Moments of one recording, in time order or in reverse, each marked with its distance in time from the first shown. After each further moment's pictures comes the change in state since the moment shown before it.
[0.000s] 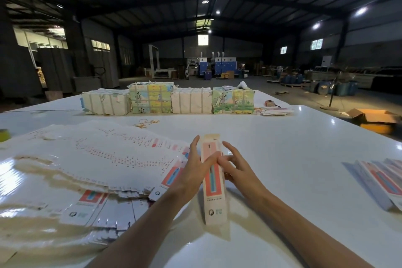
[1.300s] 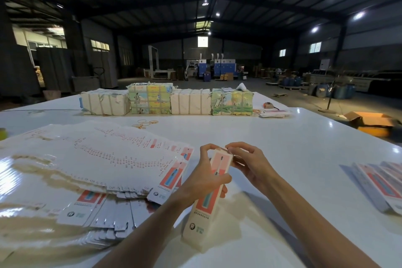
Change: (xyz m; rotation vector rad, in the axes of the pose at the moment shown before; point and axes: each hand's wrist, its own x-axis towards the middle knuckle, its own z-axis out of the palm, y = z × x) left_hand -0.018 0.014 0.012 0.262 -0.197 0.055; right_hand 0.021 -0.033 -0.032 0.242 0.139 0.115
